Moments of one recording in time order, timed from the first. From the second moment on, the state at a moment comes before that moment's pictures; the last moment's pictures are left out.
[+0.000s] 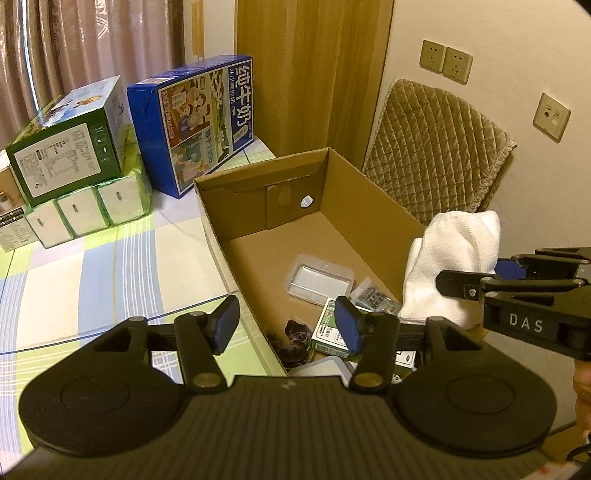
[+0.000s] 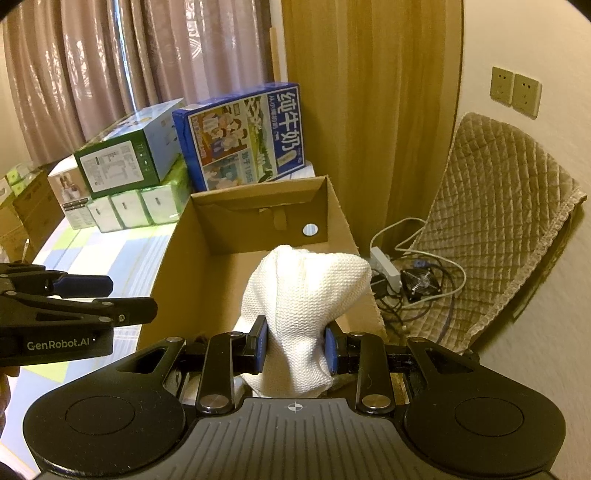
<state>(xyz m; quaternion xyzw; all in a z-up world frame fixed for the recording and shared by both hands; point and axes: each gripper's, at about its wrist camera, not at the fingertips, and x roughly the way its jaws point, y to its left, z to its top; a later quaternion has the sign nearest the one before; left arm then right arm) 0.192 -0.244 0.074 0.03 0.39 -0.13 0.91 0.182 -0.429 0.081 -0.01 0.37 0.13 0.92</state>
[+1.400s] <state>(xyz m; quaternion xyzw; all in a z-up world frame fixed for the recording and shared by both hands) 0.146 -0.217 0.077 0.02 0.36 -0.08 0.93 0.153 -0.463 0.091 0.04 0.36 0.12 0.92</state>
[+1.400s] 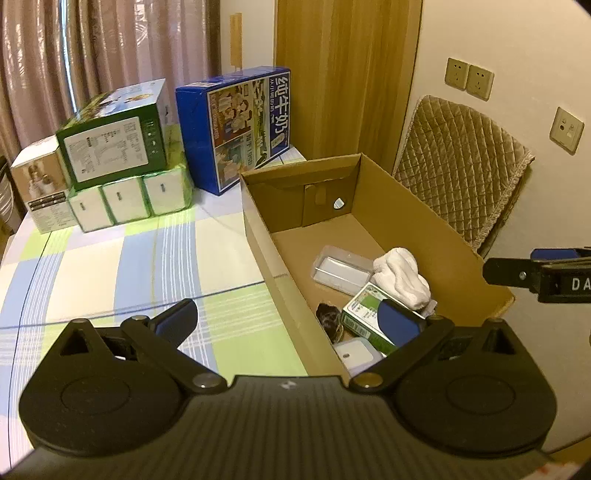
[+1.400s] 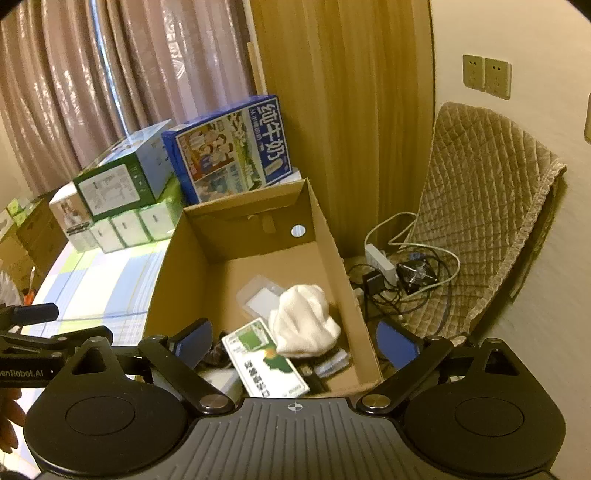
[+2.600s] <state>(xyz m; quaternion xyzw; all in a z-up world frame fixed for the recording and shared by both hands) -0.005 -0.201 0.124 -0.03 0.35 -0.05 0.93 0.006 -0.444 0.125 0.00 0.37 0.15 0.92</state>
